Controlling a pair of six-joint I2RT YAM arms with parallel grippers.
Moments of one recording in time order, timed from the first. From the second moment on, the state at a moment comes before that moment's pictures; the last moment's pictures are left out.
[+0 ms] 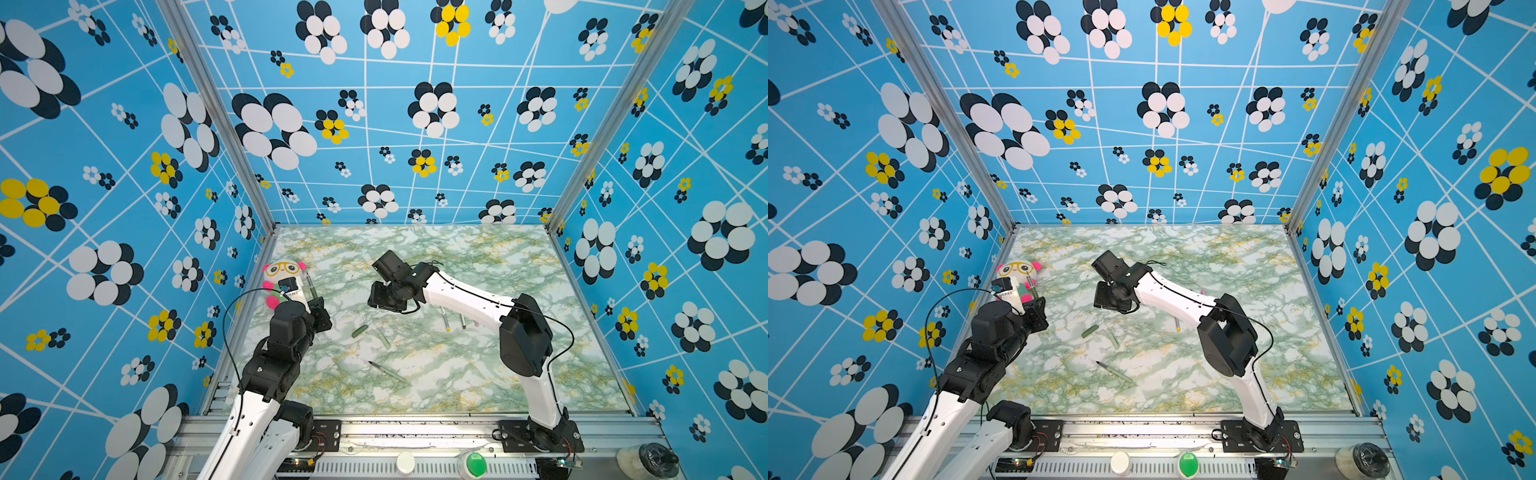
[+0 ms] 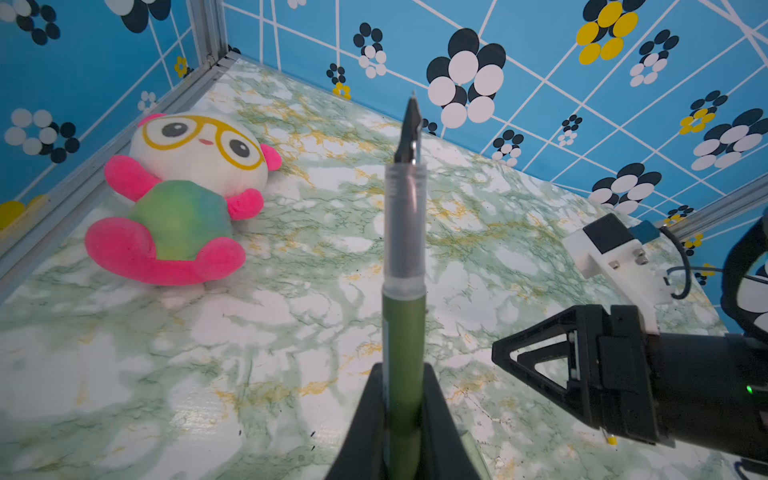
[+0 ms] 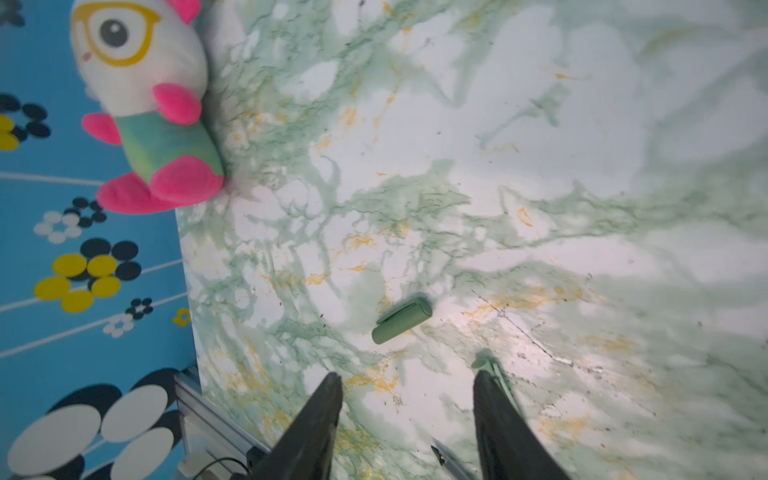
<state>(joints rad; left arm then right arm) -0.25 0.62 0.64 -0.45 -0.14 -0.46 0.88 2.11 1.83 -0.75 -0.10 0.96</state>
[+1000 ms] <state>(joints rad) -0.28 0.48 0.59 -0.53 -0.07 -0.42 1.00 2.49 2.22 -0.96 -0.15 1.40</state>
